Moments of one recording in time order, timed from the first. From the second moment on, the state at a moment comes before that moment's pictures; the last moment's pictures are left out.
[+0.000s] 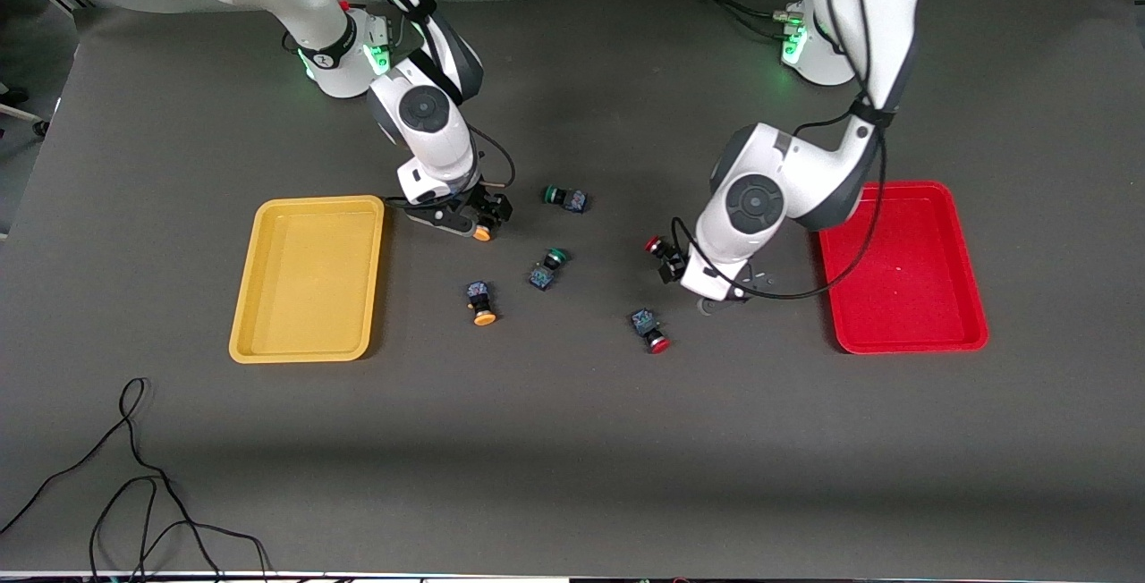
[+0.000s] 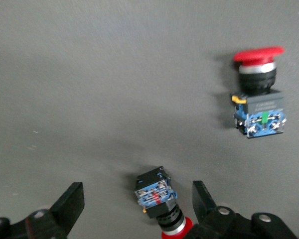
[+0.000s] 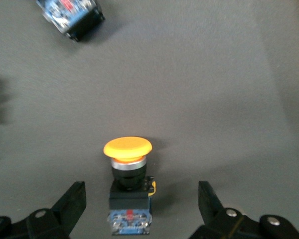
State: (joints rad) left arm -0.52 0.46 -0.05 -1.97 -0.11 2.37 -0.87; right arm 0.76 0.30 -0.07 -2.40 0.01 2.69 1.04
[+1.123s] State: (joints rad) left arm -0.49 0.47 -0.09 -1.97 -0.19 2.32 -0.93; right arm 0.78 0.27 -0.06 -2.19 0.01 2.40 1.02
